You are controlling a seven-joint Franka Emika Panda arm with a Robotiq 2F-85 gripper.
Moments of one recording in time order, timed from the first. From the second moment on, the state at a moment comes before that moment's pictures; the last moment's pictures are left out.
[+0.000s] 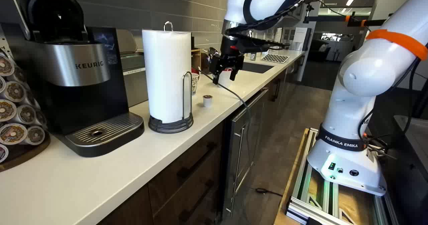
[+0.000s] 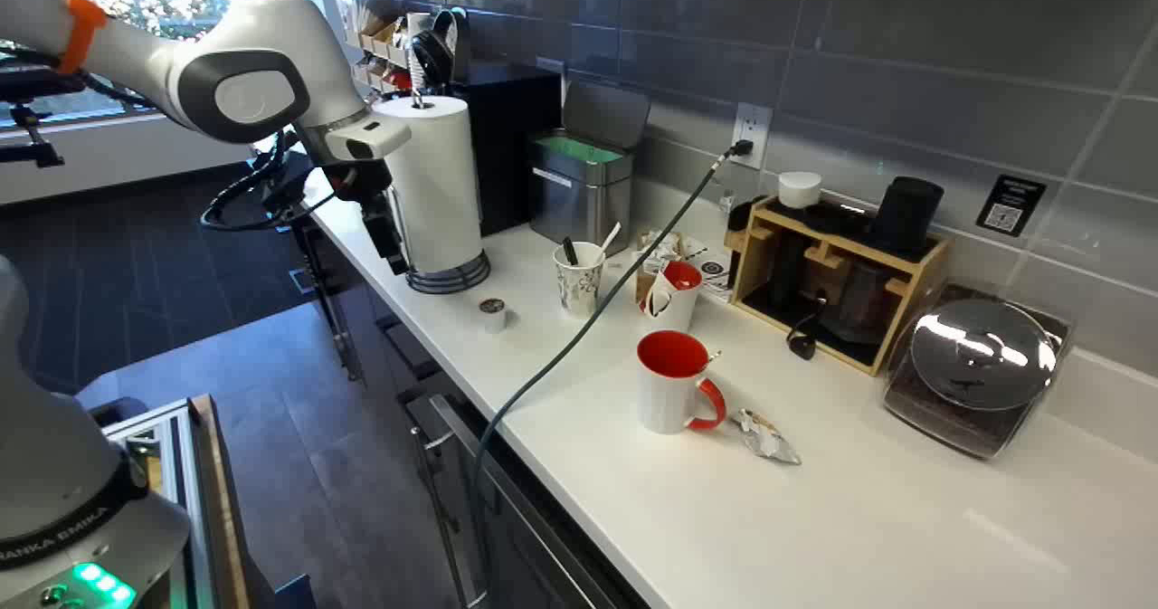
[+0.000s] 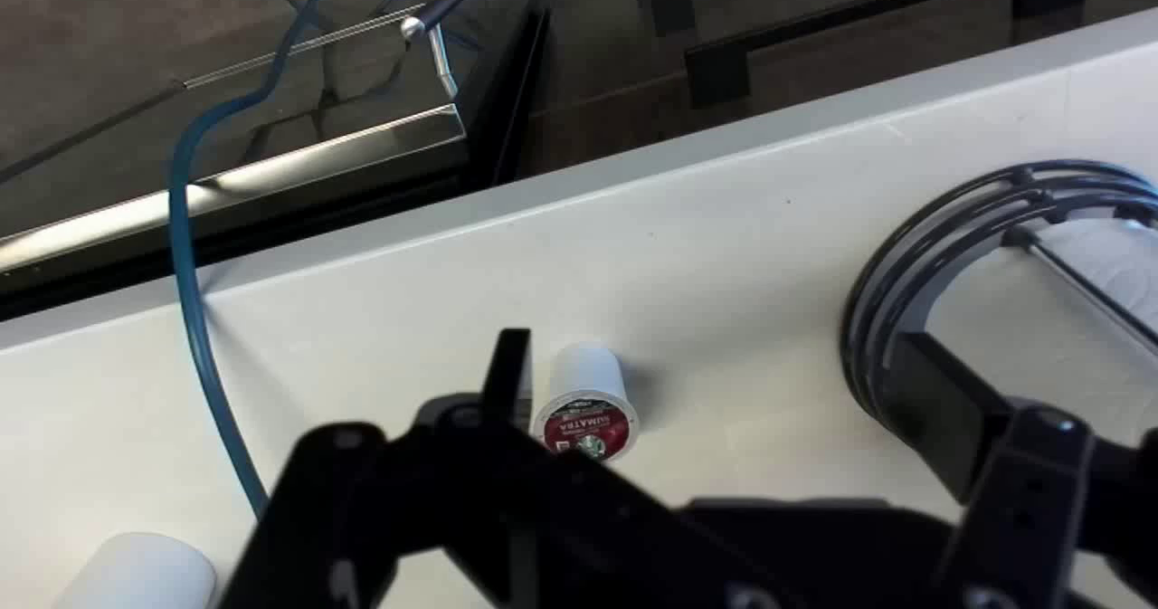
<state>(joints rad) -0.01 -0.51 0.23 -2.71 0.02 2.40 0.41</state>
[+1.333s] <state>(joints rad) 0.01 -0.53 0.23 -2.68 0.02 2.40 0.42</state>
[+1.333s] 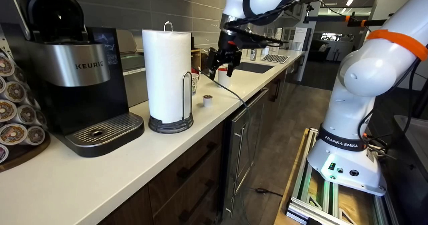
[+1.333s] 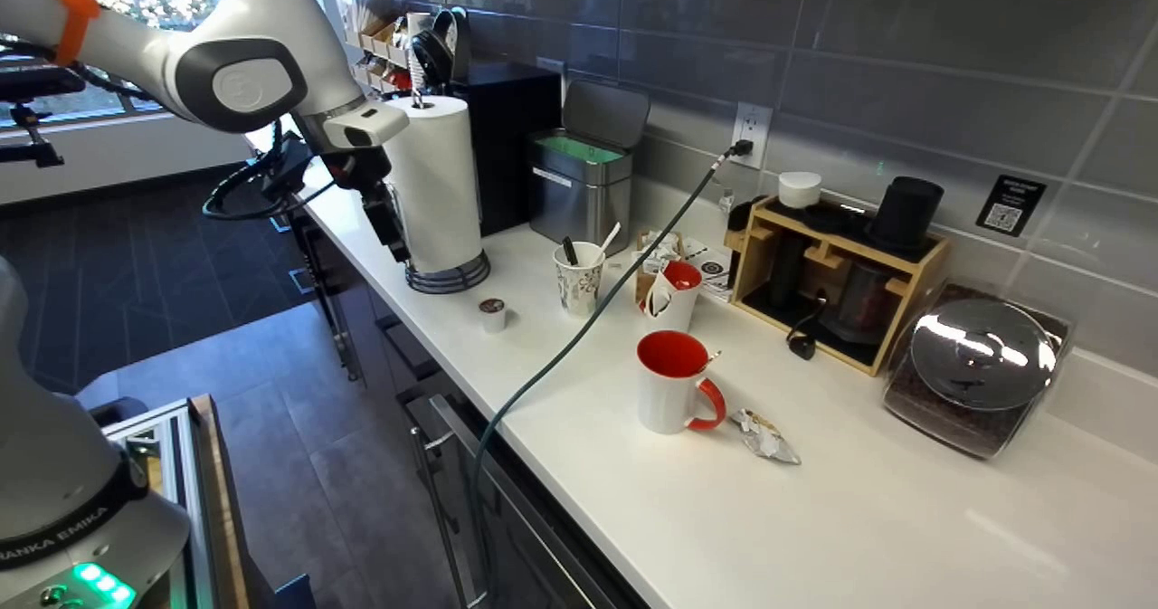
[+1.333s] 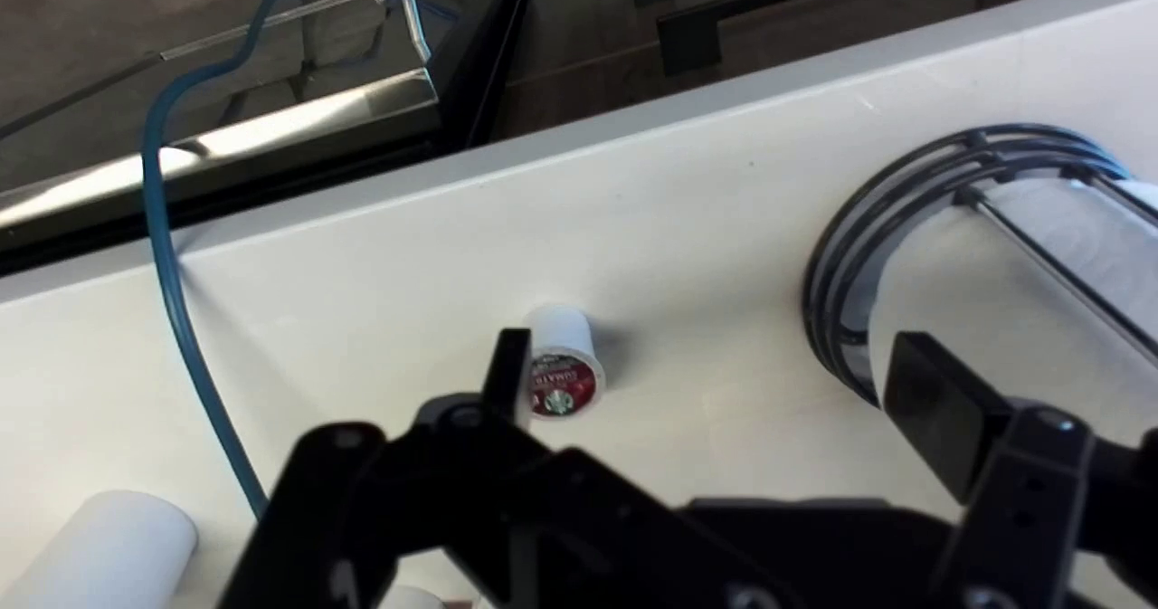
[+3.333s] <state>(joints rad) 0.24 -0.55 0.13 -2.25 -0.03 2.24 -0.26</state>
